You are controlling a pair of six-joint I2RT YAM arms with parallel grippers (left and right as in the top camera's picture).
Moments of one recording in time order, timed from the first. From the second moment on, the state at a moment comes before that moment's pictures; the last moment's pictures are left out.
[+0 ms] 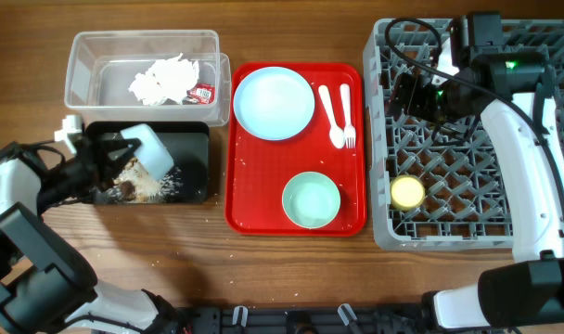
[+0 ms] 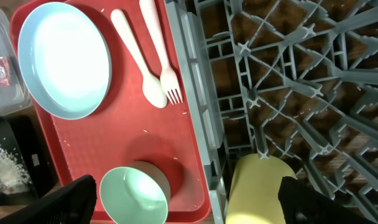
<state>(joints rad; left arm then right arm) 0.68 1.76 1.07 -1.06 1.38 0.24 0.06 1.62 1.62 -1.27 -0.18 0.35</state>
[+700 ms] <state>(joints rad) 0.68 1.76 1.07 -1.00 1.54 -0.04 0.06 1.62 1.62 -1.26 -0.18 0.33</state>
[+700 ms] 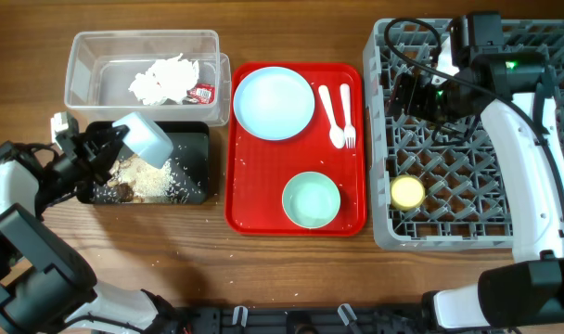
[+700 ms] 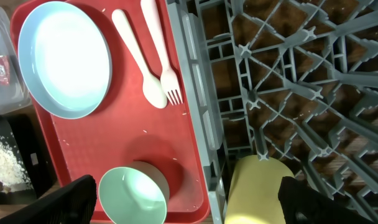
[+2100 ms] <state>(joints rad) -0.40 1.54 1.19 -0.74 0.57 -0.40 0.06 1.62 1.62 -1.28 -0.18 0.29</state>
